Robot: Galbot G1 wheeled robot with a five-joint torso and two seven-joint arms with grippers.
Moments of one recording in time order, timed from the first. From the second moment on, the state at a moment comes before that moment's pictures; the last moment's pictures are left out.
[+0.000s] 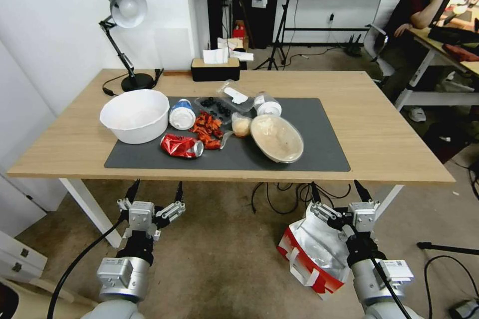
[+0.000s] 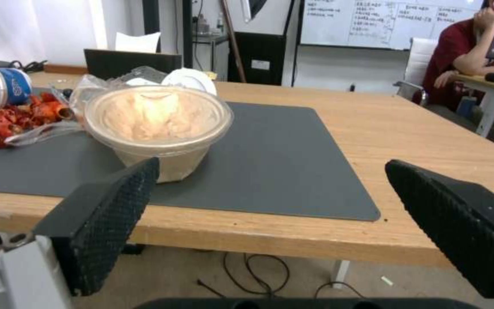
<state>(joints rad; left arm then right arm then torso) 1.80 -1.50 -0.55 -2.30 0.00 0.00 0.00 -1.80 1.50 0.55 2.30 0.00 0.00 0.00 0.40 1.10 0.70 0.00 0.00</state>
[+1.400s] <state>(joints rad) 1.53 -1.15 -0.43 -2.10 -0.31 0.15 -0.12 -1.79 1.57 0.58 2.28 0.12 -0.19 0.07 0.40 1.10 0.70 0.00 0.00</state>
